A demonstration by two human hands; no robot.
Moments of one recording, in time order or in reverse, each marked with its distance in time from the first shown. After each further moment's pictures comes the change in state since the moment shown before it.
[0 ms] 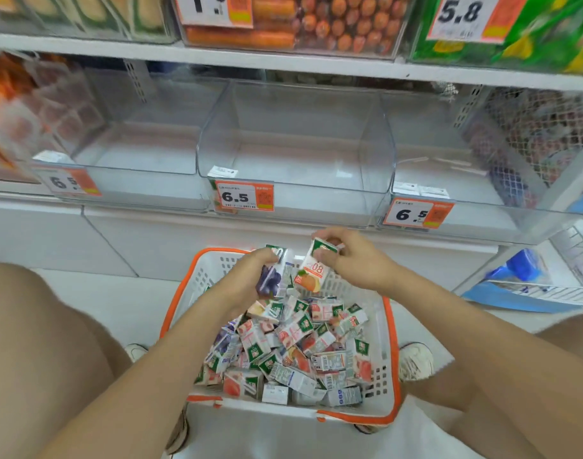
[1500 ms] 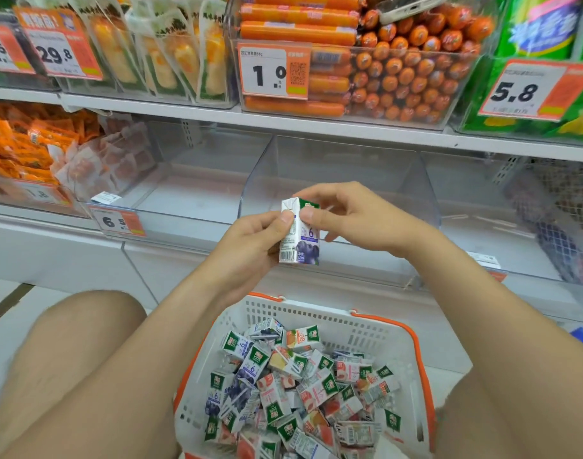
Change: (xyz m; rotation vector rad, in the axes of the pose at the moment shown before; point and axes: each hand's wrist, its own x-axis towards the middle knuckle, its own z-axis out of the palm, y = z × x) left_hand -0.033 0.120 -0.043 -0.121 -0.048 0.475; right_hand 0.070 -0.153 -0.049 -0.090 -0.166 -0.414
